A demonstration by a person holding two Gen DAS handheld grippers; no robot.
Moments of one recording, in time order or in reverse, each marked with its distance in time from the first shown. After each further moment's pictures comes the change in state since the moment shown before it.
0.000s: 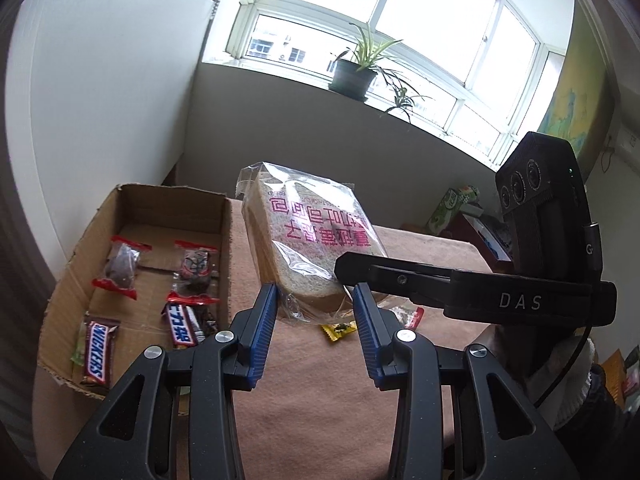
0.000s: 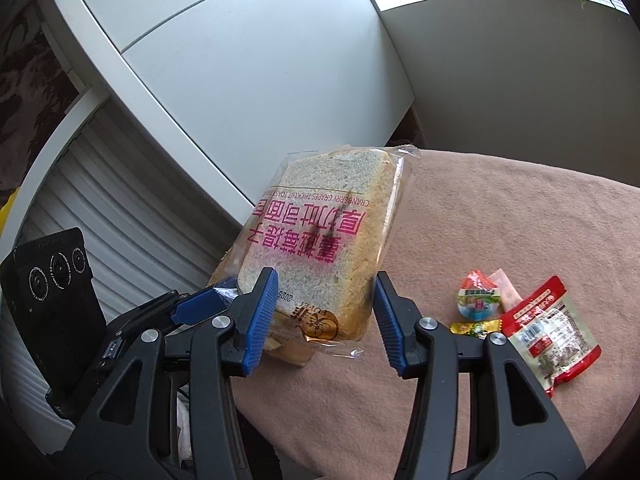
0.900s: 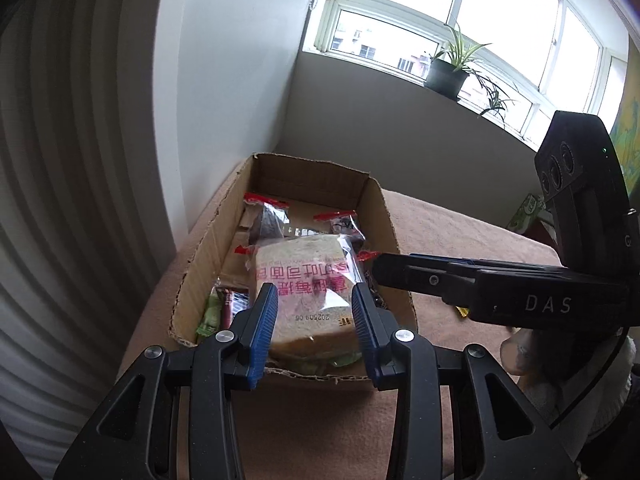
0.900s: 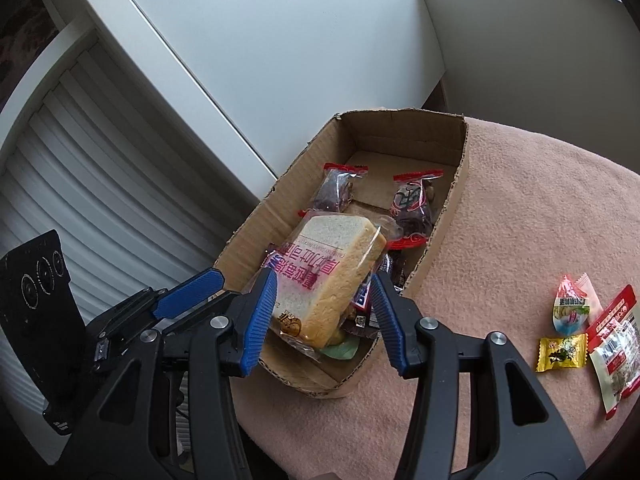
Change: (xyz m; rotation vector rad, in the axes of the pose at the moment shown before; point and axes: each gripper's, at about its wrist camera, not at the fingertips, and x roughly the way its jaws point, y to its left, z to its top) left arm -0.020 0.082 -0.025 -0.071 0.012 0.264; right arm 0.088 0.034 -0.001 -0.052 0.100 -0.021
